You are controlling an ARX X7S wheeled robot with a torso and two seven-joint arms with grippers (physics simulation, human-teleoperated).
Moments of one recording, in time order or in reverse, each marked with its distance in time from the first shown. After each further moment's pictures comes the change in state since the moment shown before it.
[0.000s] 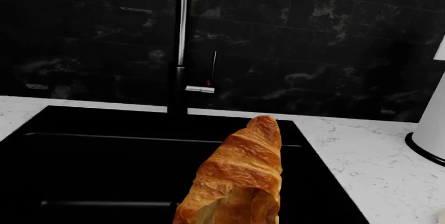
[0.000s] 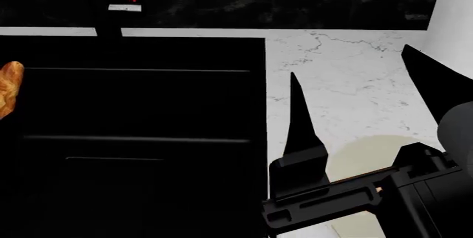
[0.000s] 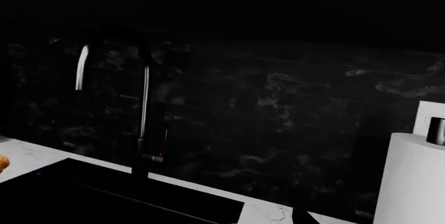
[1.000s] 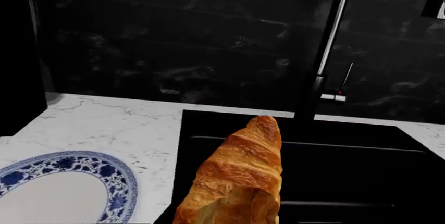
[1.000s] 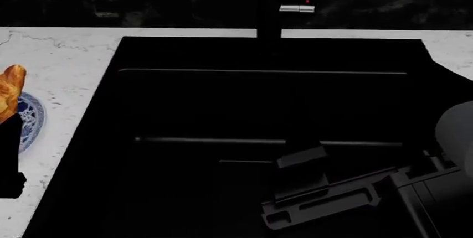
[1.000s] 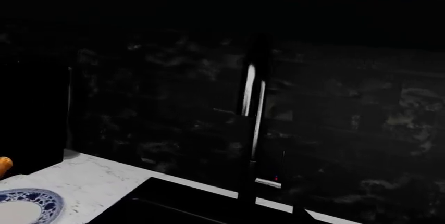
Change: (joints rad) left arm 0.015 -0.006 0.020 -0.006 0.010 0.031 -0.001; right arm 0.002 0.005 -0.006 0.002 0.003 -0.002 -0.005
